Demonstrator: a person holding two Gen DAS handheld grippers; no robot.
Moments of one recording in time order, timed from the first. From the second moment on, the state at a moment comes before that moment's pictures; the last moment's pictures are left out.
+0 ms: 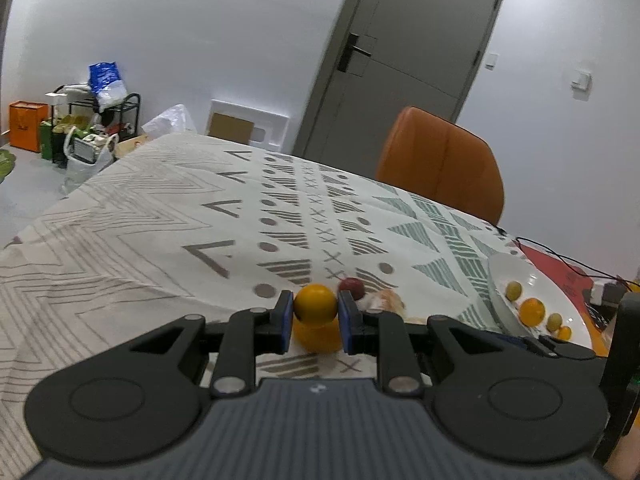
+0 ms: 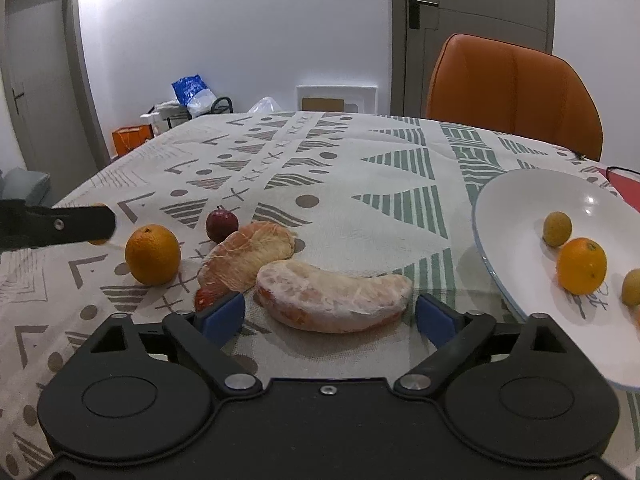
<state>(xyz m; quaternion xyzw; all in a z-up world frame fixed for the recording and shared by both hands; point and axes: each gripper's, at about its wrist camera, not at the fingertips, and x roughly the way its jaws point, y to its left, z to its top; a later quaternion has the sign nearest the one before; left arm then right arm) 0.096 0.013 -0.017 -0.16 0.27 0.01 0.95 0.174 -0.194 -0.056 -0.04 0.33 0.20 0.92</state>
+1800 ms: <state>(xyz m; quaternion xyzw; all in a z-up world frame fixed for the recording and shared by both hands) 0.120 -0.073 -0.004 -0.08 0.28 -0.05 0.96 0.164 -0.308 -0.029 0.03 0.25 0.11 0.96</state>
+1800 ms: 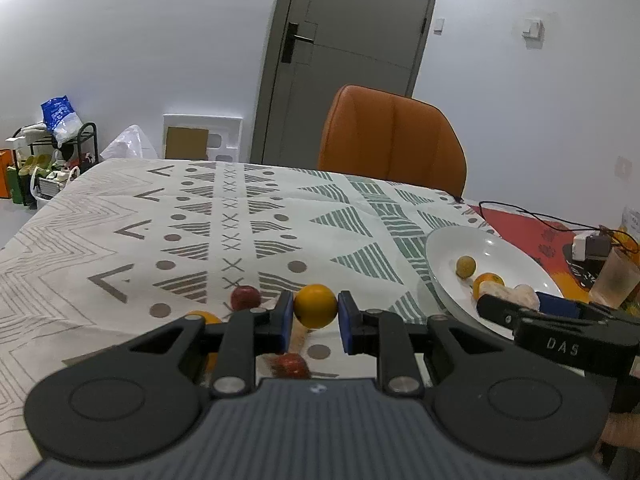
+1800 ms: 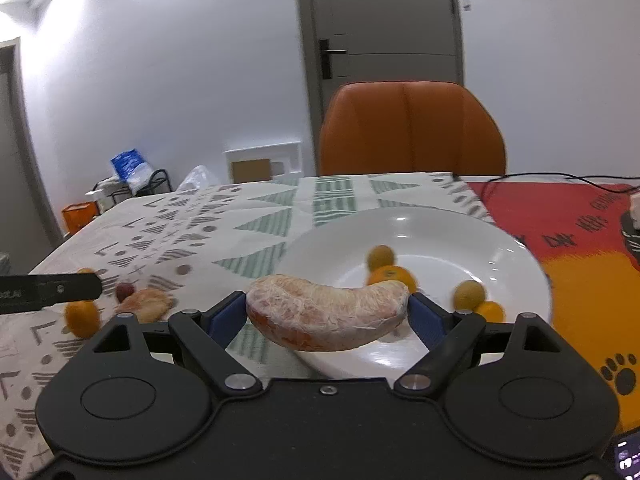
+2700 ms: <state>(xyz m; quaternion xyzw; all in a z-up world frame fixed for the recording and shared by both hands) 0.160 -0.155 -0.003 -0.04 0.29 -0.10 0.95 0.156 -0.385 -0.028 0.06 0.23 0.07 0.97</state>
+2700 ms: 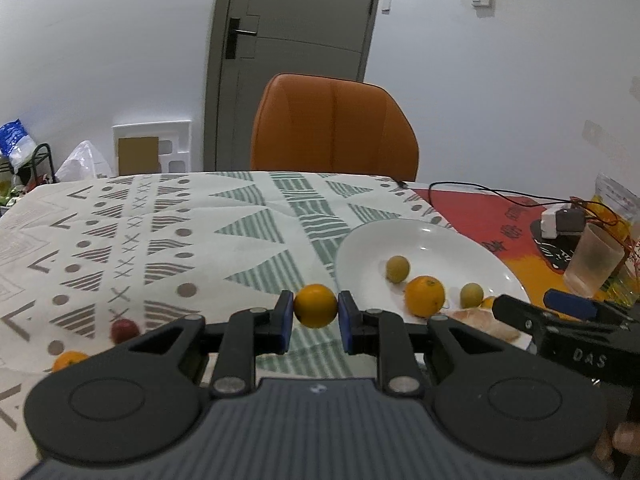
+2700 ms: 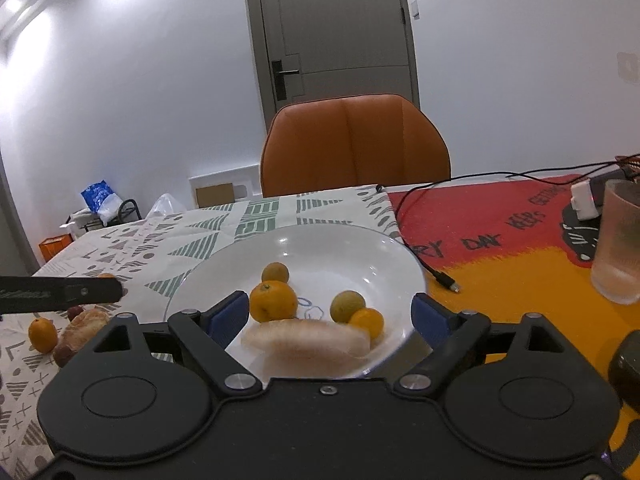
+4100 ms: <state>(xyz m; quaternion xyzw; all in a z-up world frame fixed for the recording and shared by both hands) 0.154 -0.137 0.008 -0.02 0.26 -0.04 0.96 0.146 -0.358 -0.032 0.08 0.24 0.11 0.96</state>
